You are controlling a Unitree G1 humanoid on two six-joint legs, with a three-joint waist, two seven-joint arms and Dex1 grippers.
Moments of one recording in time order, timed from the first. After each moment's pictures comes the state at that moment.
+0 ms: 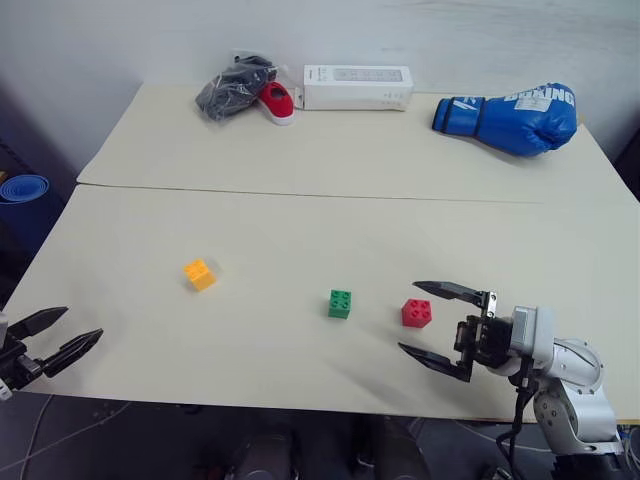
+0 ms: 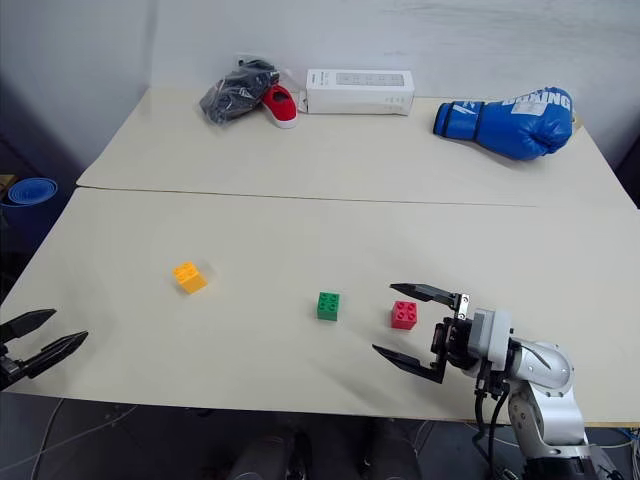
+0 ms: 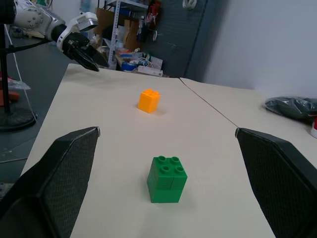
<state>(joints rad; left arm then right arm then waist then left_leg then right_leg) 0.10 0.83 0.72 0.40 -0.43 0.09 -1.15 0.01 -0.51 -0.12 -0.18 0.58 -0.26 1.27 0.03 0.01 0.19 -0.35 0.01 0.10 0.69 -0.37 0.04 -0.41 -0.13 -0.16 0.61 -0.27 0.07</state>
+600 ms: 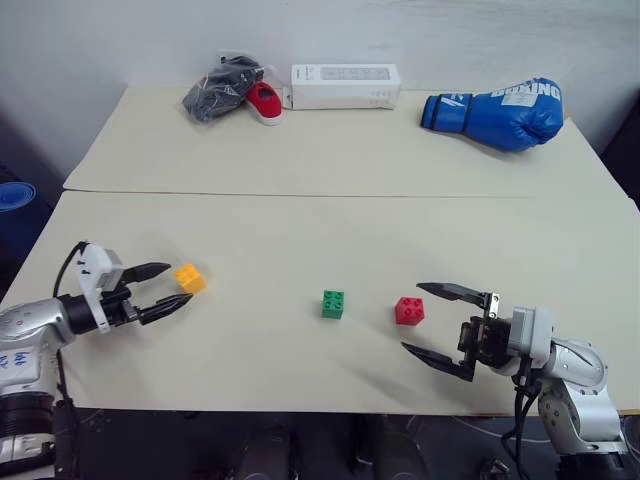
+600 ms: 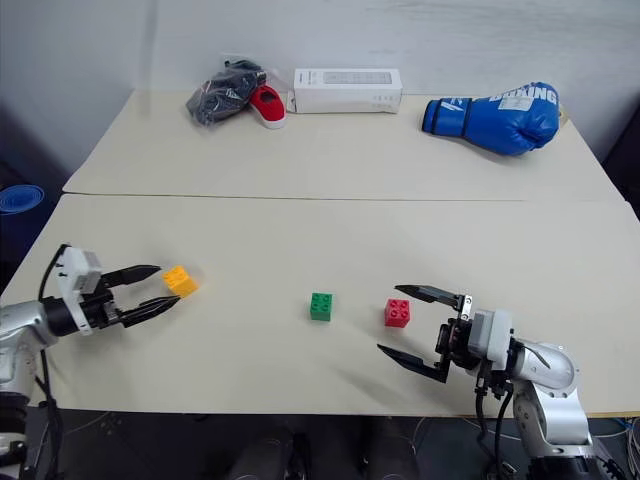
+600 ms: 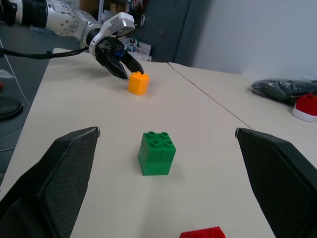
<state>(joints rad) -0.27 0.77 0.29 0.41 -0.37 0.13 -1.13 0.03 -0.54 -0.13 -0.15 0.55 -0.28 1.24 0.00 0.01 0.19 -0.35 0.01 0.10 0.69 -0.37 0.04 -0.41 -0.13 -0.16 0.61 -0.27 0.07</state>
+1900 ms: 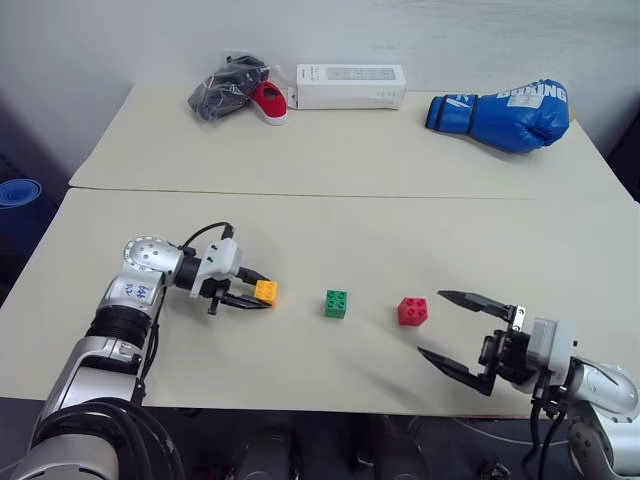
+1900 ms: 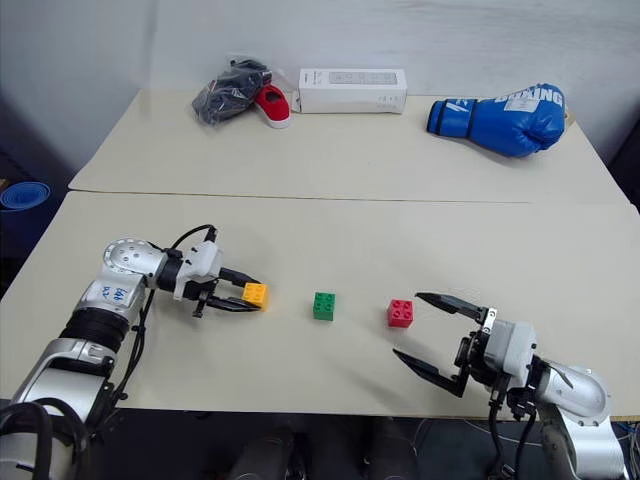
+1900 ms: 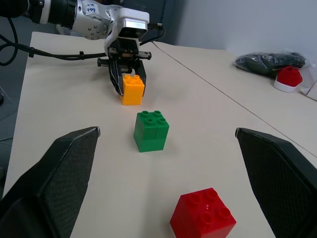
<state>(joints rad) -0.73 0.64 -0.19 0.71 -0.20 -0.24 -1.50 0.19 -0.59 -0.20 -0.27 0.56 -0.24 1.14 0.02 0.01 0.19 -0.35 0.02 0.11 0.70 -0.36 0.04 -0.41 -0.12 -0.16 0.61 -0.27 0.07</state>
